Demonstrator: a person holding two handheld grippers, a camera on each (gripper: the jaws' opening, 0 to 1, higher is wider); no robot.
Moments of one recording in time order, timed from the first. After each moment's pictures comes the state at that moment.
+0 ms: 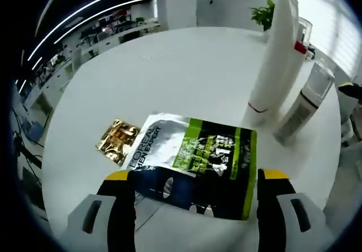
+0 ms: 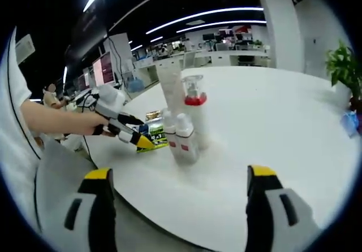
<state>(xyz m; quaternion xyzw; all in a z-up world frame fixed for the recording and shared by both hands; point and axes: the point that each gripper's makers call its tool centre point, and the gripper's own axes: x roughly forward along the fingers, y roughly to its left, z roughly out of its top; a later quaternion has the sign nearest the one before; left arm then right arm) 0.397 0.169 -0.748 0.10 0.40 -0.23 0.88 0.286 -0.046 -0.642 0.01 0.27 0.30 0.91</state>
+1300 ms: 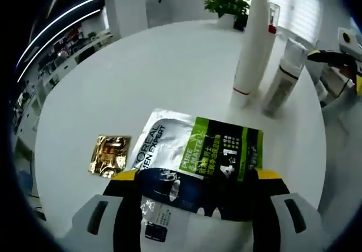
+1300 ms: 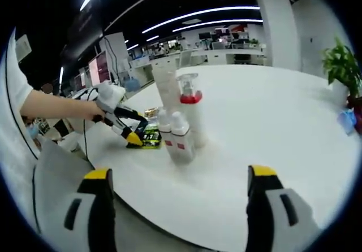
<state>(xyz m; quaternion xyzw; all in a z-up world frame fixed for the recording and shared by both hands) 0.409 0.179 -0.744 0.15 0.39 -0.36 0.83 0.288 -0.049 -0.645 0.01 0.28 0.29 0.92</state>
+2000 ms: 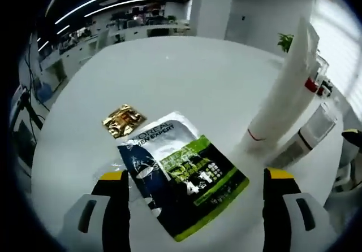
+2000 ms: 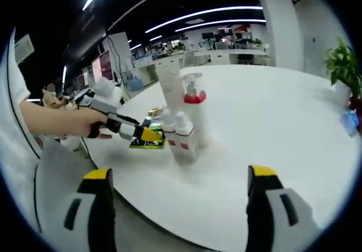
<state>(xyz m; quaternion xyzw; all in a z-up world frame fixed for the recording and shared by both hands) 0.396 0.156 -0.734 -0.02 0.40 -0.12 0.91 0.285 -0.045 -0.645 0.01 0.28 0.30 0.91</state>
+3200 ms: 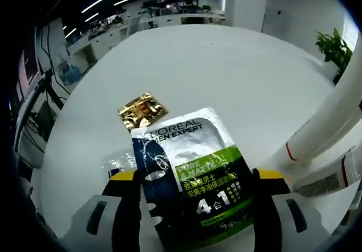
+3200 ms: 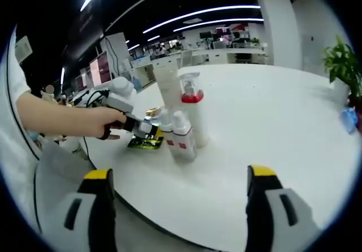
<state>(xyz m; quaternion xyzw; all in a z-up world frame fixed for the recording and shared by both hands) 0.414 0.176 -0.746 0.00 0.43 0.00 0.90 0.286 -0.047 -0.645 0.01 0.28 0.29 0.91</state>
